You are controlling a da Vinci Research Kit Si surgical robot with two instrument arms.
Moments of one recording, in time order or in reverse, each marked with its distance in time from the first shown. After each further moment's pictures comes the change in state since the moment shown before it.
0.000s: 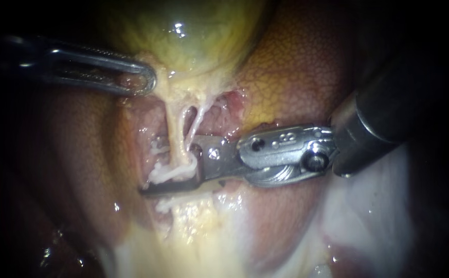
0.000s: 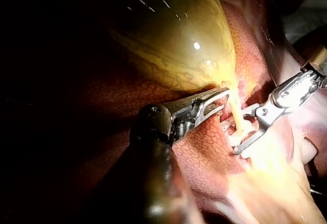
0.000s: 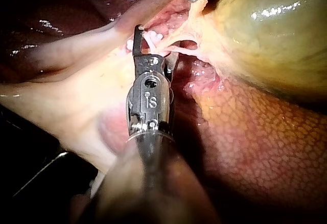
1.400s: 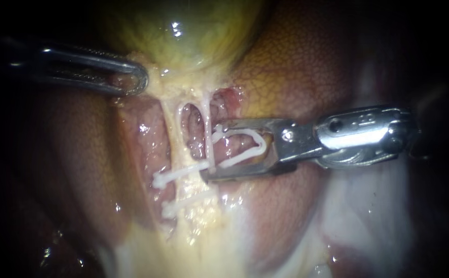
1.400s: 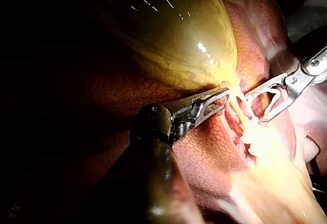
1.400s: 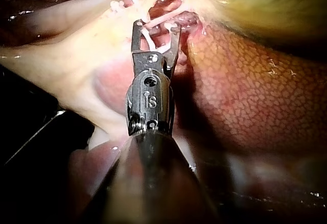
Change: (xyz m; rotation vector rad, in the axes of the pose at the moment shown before) right arm 0.000 0.003 -0.011 0.039 0.027 0.015; left arm 0.000 0.000 -0.001 0.007 0.003 0.001
